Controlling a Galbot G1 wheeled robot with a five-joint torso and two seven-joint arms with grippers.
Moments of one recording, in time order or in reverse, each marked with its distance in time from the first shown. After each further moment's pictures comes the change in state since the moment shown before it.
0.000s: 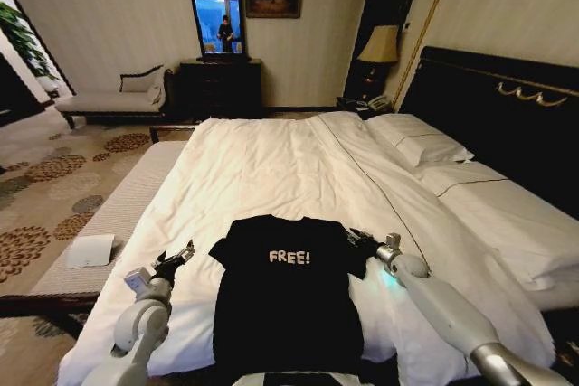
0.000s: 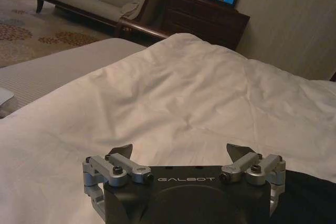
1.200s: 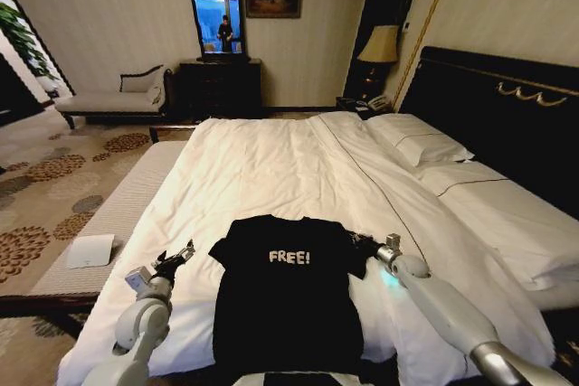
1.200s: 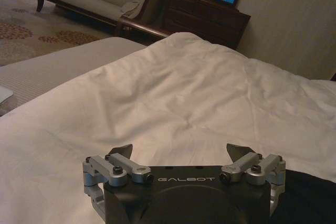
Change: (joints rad) left arm -0.011 -0.001 0.007 0.012 0.000 -0.001 -0.002; right arm 0.003 -0.002 0.018 -0.002 -0.019 0.047 -0.038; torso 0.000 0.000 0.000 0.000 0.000
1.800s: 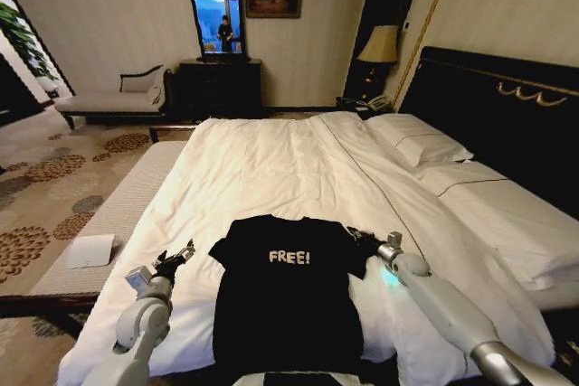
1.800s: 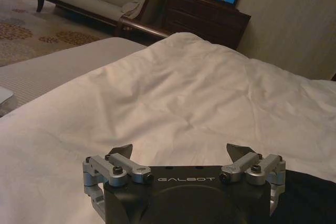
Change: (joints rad) left arm -0.004 0.005 -0.002 0.007 -0.003 -0.002 0.002; right arm -0.001 -0.001 -0.004 -0.005 -0.008 -0.049 0.008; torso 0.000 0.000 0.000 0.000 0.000
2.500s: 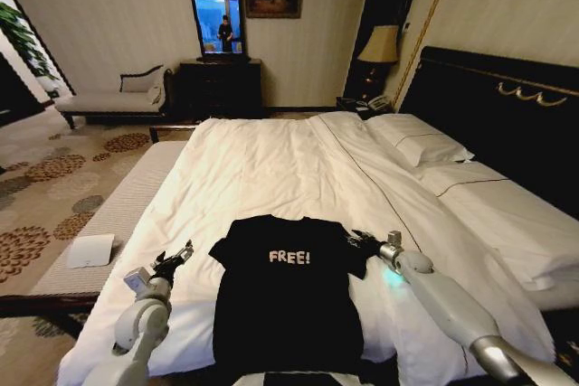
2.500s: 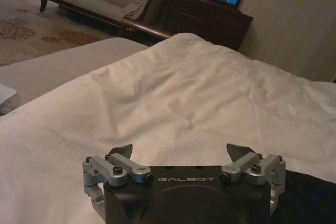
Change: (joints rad) left arm 0.009 -0.014 -0.004 -0.005 0.005 -0.005 0.000; right arm 0.030 -0.002 0.008 -0.047 -0.055 -0.037 -0.101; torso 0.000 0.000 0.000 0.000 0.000
